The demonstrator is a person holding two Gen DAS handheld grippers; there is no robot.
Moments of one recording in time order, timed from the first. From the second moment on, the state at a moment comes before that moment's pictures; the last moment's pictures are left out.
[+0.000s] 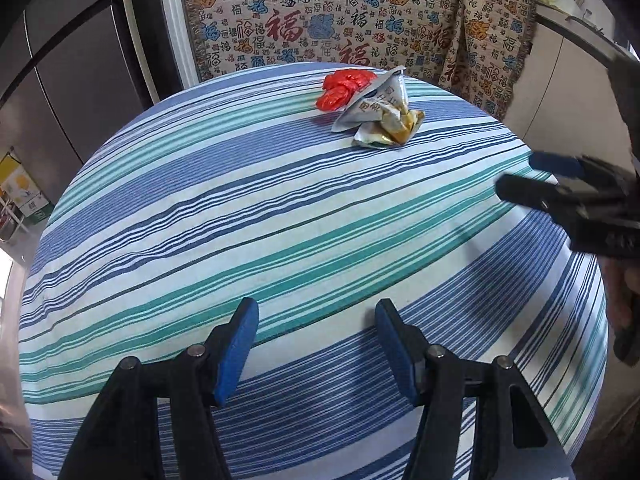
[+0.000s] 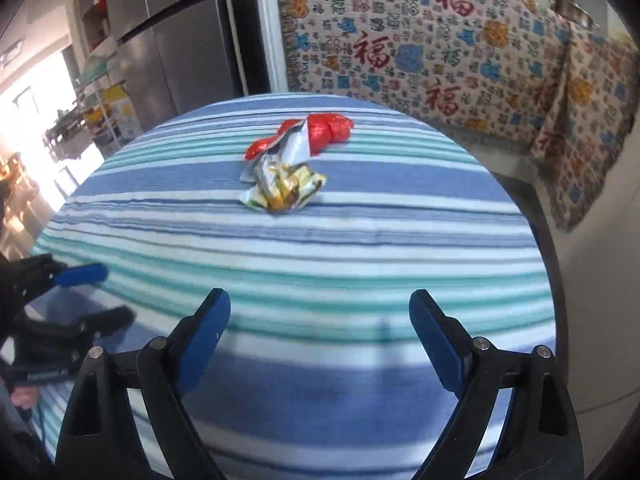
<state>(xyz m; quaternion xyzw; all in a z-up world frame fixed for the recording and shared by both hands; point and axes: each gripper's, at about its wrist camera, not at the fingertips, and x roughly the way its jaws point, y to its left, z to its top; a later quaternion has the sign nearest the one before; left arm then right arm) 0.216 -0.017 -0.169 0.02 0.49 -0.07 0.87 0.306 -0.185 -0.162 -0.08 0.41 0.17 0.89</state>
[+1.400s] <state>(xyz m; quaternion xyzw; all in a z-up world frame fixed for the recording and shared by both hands) 0.451 -0.081 -0.143 0.03 0.49 -0.16 0.86 0.212 -0.244 -0.155 0.00 0.42 0.19 0.89</state>
